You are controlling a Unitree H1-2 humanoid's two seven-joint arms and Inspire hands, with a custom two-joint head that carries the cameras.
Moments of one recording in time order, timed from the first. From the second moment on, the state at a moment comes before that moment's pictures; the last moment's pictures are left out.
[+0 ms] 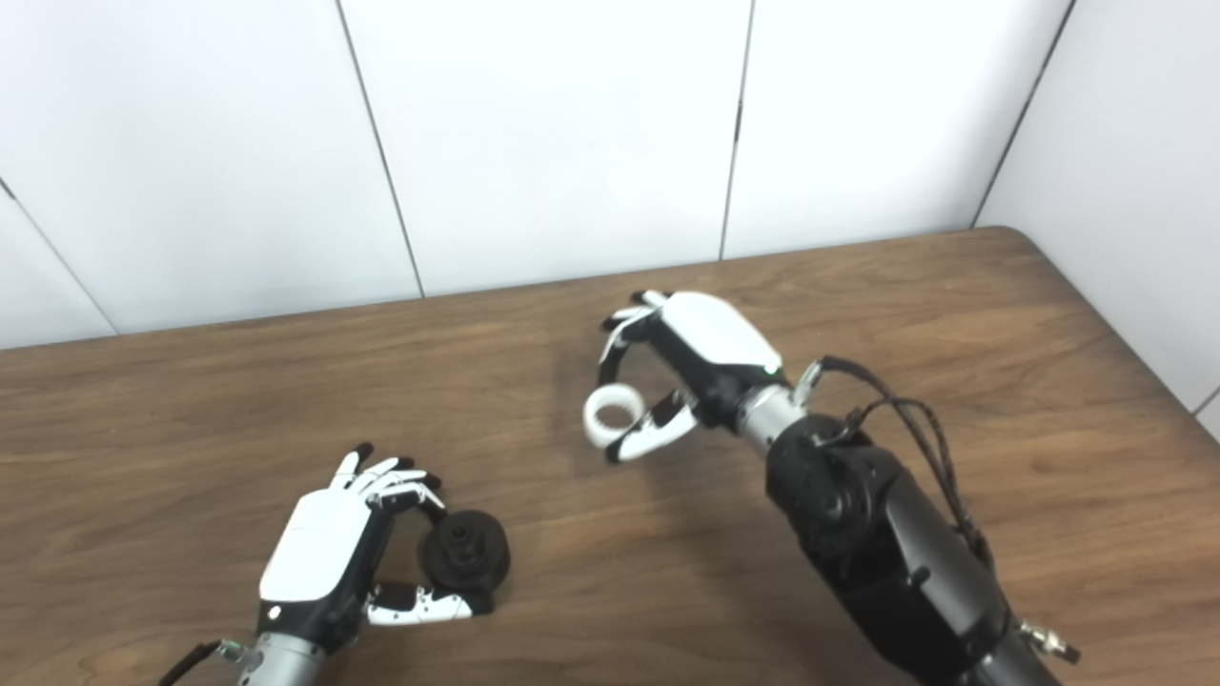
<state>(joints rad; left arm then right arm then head) -0.04 0.20 -0.35 -0.08 0.94 -0.01 0.08 -0.34 -0.41 0.32 -0.38 -0.66 0.41 0.37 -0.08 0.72</state>
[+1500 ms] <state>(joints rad) -0.01 0.13 -0.41 -0.11 1.02 0.05 0.08 -0.26 -0.29 0.39 -0.49 -0.70 0.39 0.58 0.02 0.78</state>
